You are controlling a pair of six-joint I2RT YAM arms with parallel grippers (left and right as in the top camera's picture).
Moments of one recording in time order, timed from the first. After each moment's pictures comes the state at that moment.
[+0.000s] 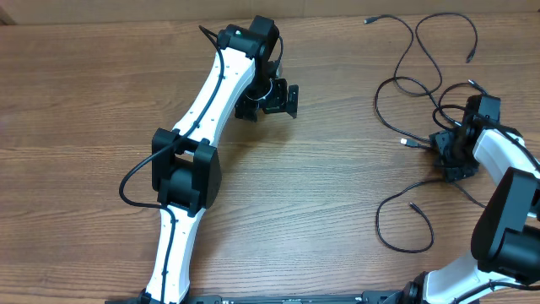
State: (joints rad) left arm -0.38 2.41 2.30 -1.41 0.31 -0.33; right arm -0.33 1.82 1.06 -0.59 0.04 0.98
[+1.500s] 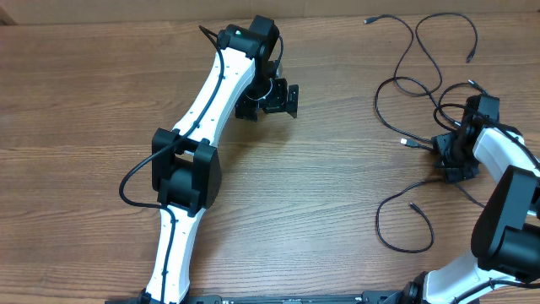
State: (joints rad) left arm -0.38 2.41 2.30 -1.41 0.31 -0.33; right arm -0.33 1.83 1.07 -0.62 0.07 1.03
